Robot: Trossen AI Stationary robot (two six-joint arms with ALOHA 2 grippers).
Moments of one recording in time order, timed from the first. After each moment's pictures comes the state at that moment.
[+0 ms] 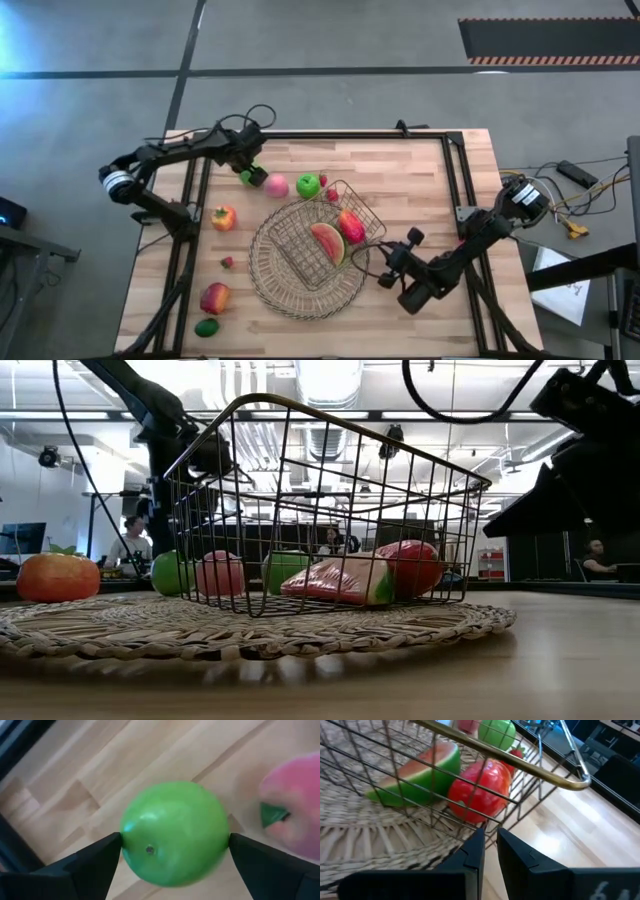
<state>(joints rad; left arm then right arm) 0.72 1.44 0.91 -0.78 -0.15 -0.15 0.72 1.69 0.75 -0.41 1.10 1.01</state>
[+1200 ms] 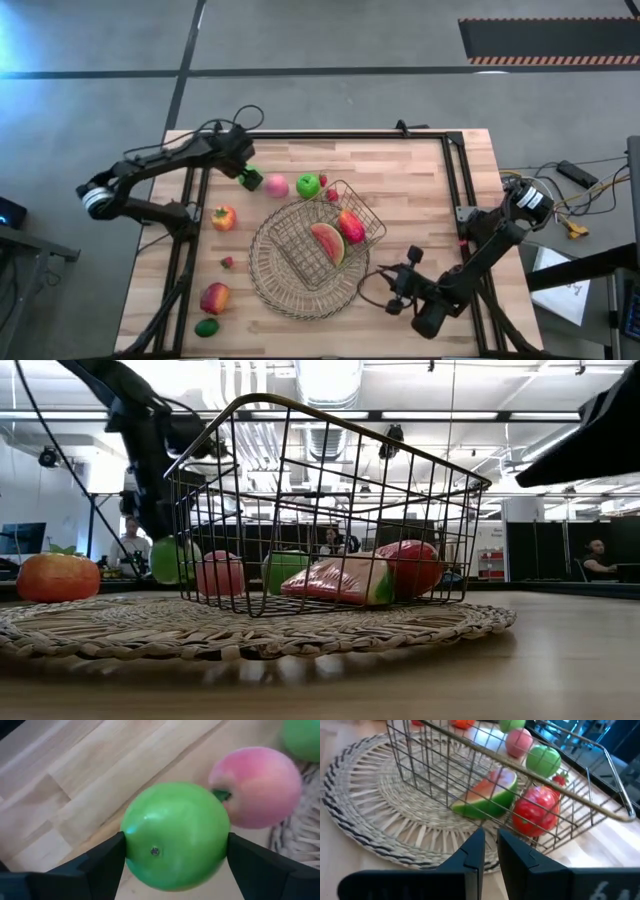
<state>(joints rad) 0.71 1.20 0.79 -0.75 0.00 -0.17 0.87 1.69 0.85 -0.35 1.10 0.90</state>
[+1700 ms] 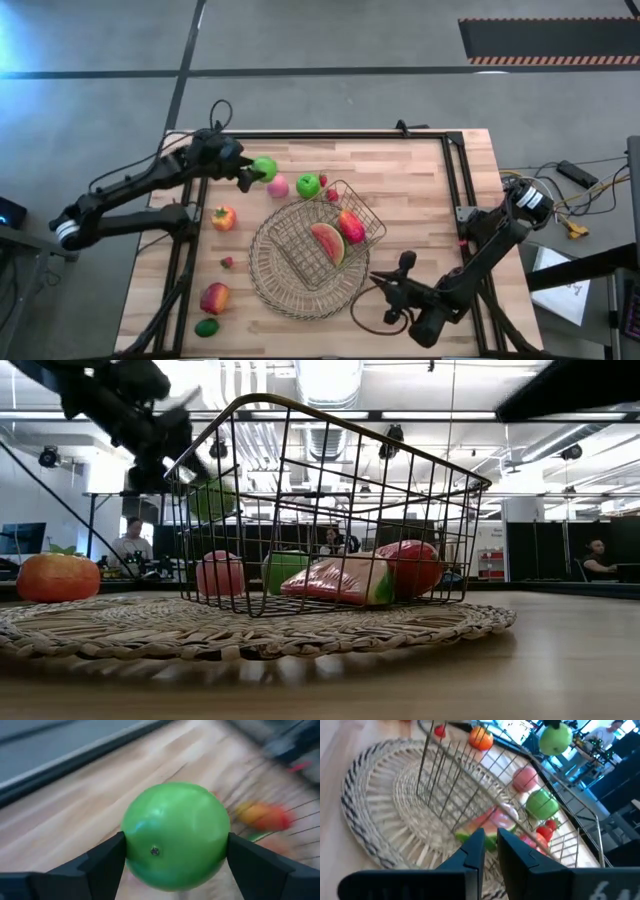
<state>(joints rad) 0.65 0.81 0.63 -0.37 0.22 -0.25 0.85 1.69 1.00 -0.36 1.10 0.47</state>
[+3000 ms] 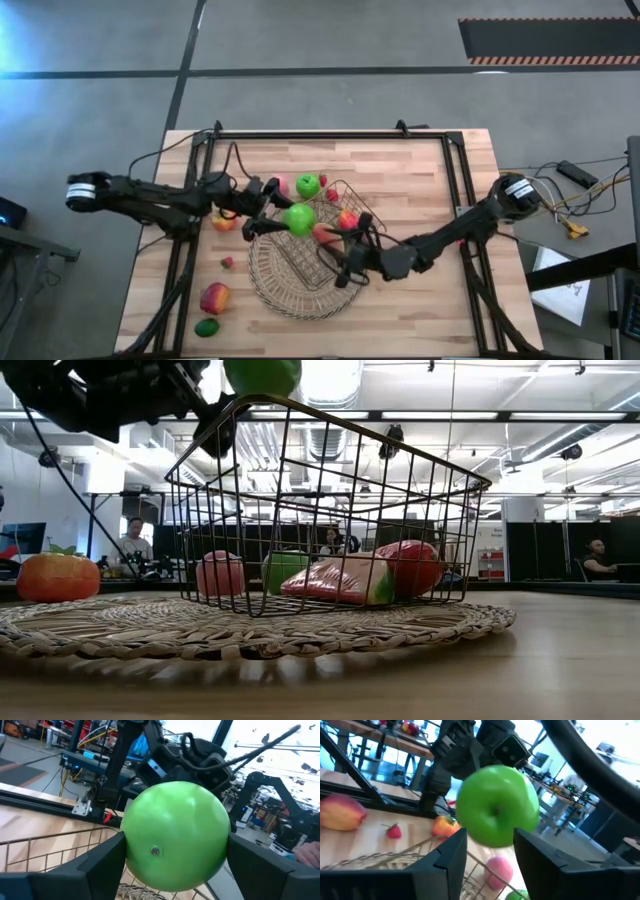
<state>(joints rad) 0.11 1.08 0.41 0.79 0.40 -0.39 0.45 1.69 1.02 0.63 0.83 -0.38</state>
